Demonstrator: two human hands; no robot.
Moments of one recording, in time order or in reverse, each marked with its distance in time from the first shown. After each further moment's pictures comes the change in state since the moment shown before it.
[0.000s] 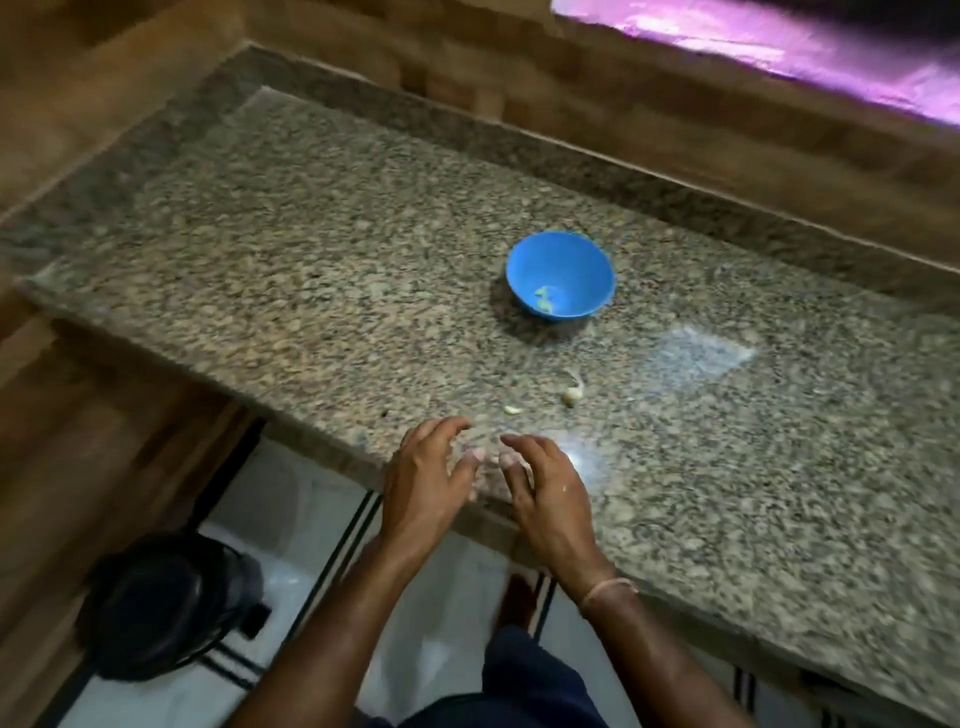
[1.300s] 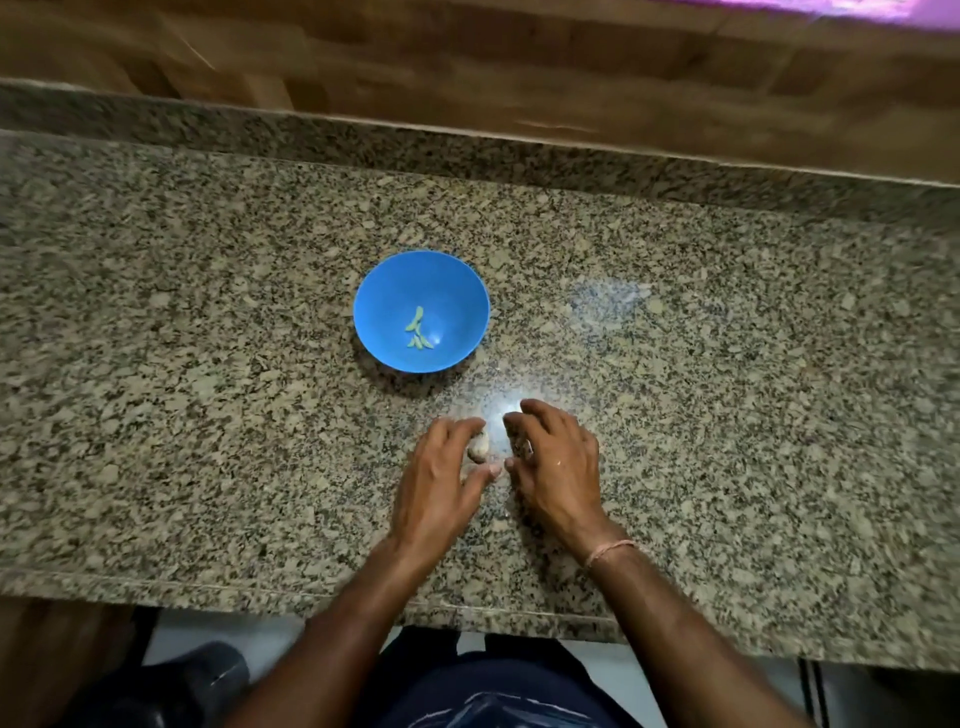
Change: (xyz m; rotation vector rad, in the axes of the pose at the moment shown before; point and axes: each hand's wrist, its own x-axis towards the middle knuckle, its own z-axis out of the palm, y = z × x) left_hand 0.116 0.064 0.092 0.025 -0.312 0.315; right_hand 0.101 0.086 -0.069 -0.293 0.061 0.217
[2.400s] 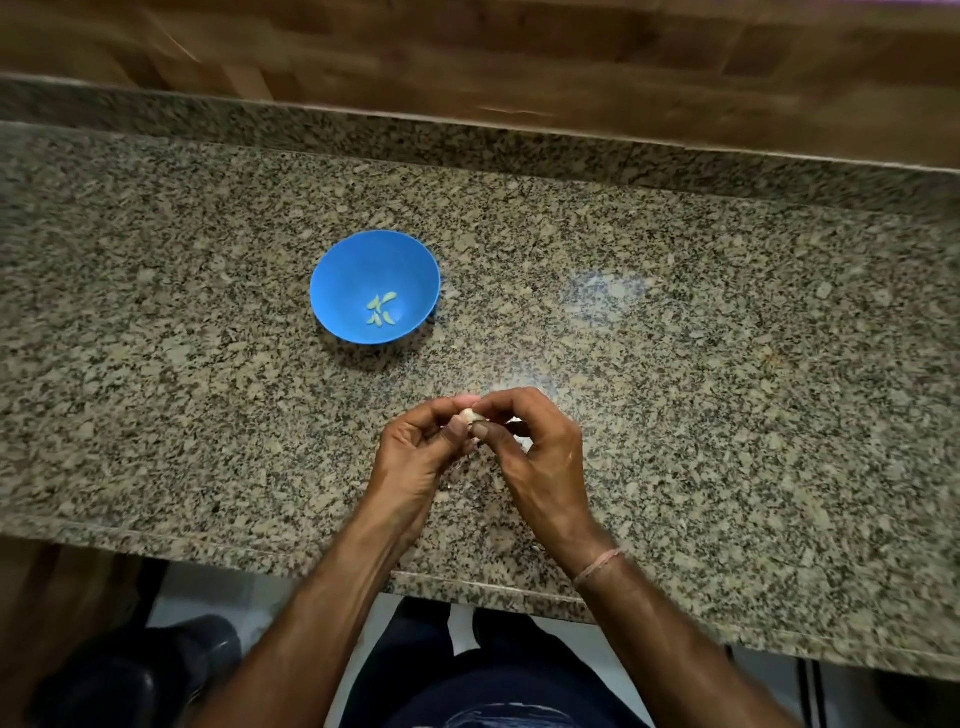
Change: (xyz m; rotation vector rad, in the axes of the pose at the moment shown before) left_hand -0.010 0.083 0.012 -1.266 0.031 -0.346; right_hand -0.034 0.009 -0.068 0.827 0.173 -0.128
